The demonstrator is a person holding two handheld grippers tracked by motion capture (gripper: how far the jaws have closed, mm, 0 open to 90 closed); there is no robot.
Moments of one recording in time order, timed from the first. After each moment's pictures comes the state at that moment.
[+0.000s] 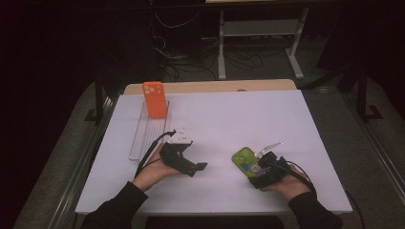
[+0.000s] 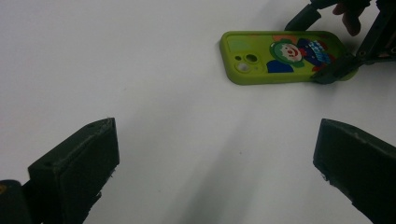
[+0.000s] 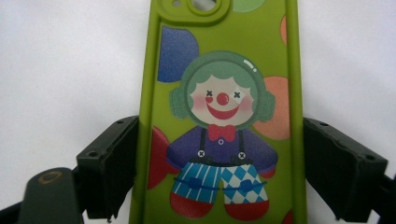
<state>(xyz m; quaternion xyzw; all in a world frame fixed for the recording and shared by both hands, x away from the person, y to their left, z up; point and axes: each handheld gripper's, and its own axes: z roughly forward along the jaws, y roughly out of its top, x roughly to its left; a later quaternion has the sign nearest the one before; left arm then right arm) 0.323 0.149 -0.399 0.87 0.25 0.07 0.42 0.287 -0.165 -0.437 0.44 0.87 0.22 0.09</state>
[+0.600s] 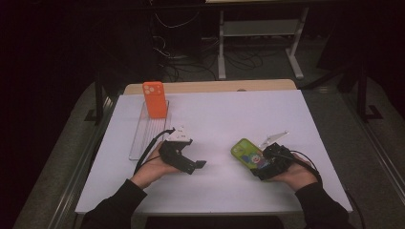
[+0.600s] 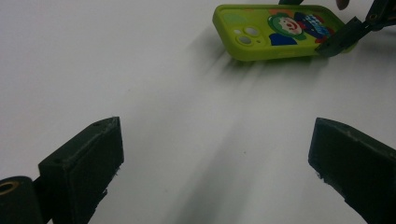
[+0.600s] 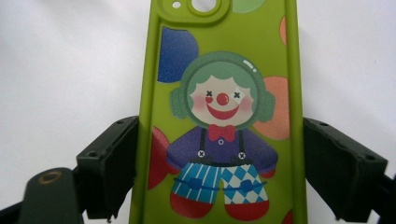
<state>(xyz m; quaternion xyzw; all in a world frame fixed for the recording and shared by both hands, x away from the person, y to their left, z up) 0.330 0.152 -0.395 0.87 0.24 0.07 0.42 0.306 -0.178 -0.414 0.38 0.88 0.26 0.09</state>
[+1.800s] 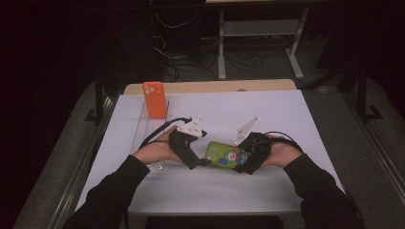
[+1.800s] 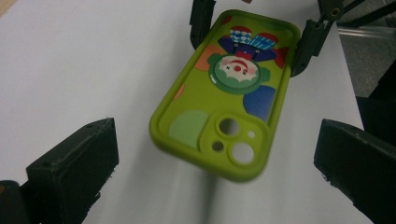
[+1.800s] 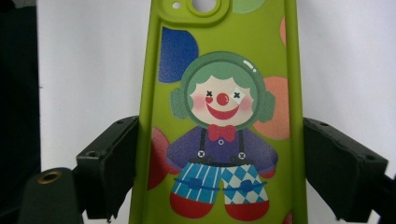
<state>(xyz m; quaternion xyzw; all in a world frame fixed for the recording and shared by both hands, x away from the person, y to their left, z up) 0.353 0.120 -0.365 0.91 0.06 0.03 0.40 0.342 -0.122 -0.381 0.10 0.95 0.28 0.04</state>
